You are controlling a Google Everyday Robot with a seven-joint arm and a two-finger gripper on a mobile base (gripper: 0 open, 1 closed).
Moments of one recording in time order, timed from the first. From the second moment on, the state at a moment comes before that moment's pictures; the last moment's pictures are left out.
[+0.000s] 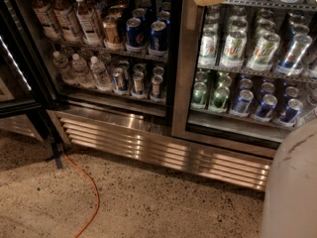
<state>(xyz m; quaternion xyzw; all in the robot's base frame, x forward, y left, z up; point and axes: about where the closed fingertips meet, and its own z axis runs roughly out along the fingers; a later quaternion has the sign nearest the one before) 0.676 -0.094 1.044 -0.61 0.64 0.16 0.44</state>
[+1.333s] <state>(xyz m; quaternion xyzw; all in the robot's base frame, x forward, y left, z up) 0.677 -0.091 1.040 -0.62 0.63 0.17 0.43</state>
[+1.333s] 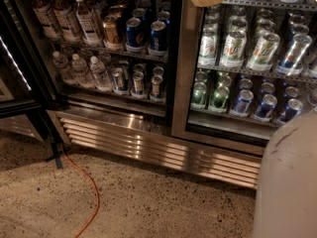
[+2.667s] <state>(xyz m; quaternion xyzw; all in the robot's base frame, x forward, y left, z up) 0.680 -0.088 1.035 -0.62 0.63 0.18 0.43</state>
